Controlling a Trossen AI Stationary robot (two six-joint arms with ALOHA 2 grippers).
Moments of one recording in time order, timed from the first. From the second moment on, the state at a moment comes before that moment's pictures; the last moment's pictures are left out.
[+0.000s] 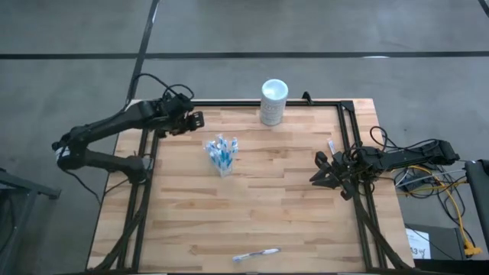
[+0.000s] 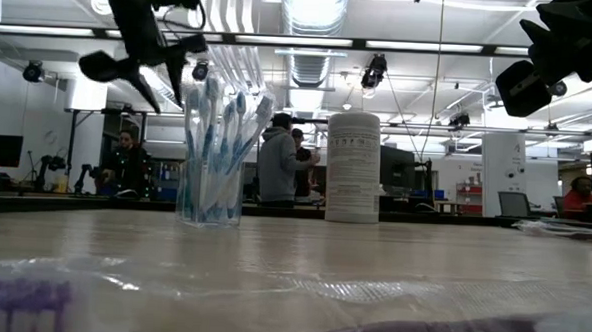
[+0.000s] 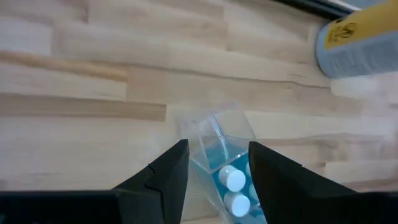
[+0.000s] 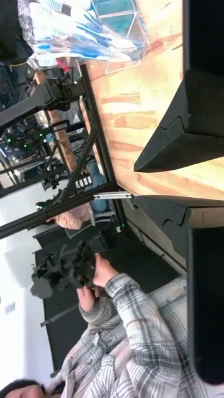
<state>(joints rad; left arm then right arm) 0.49 1.12 1.08 -0.99 -0.15 -1.19 0.13 0.34 0.04 0.40 -0.24 0.46</state>
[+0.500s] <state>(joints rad) 0.53 1.12 0.79 -0.67 0.02 -1.29 0.13 0.34 0.04 0.40 -0.24 0.46</state>
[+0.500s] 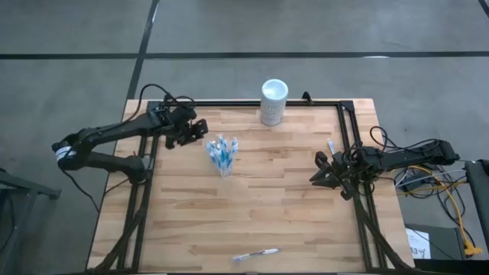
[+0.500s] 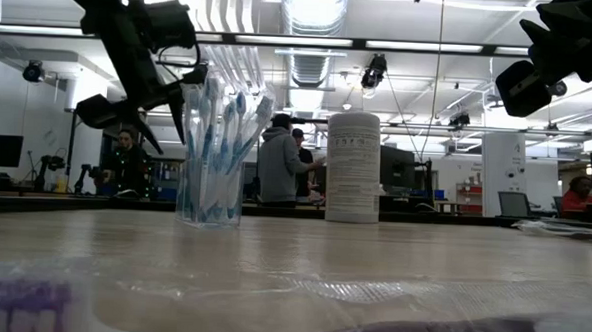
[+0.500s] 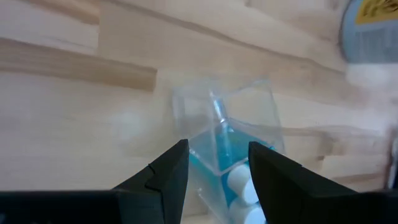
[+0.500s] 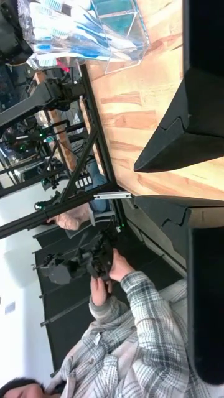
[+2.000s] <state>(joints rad) 0.53 1.12 0.35 -0.07 0.22 -2.31 0.13 0.34 0.04 0.40 -0.24 0.46</state>
